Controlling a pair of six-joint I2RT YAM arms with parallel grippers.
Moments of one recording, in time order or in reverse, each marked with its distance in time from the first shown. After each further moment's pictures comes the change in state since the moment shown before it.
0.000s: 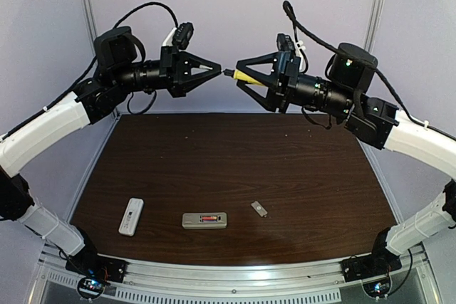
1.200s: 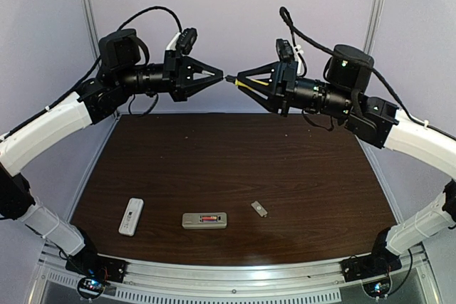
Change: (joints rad) left arm -0.005 0.011 0.000 -0.045 0.006 0.006; right arm -0.017 0.000 0.000 -0.076 -0.004 -0.029
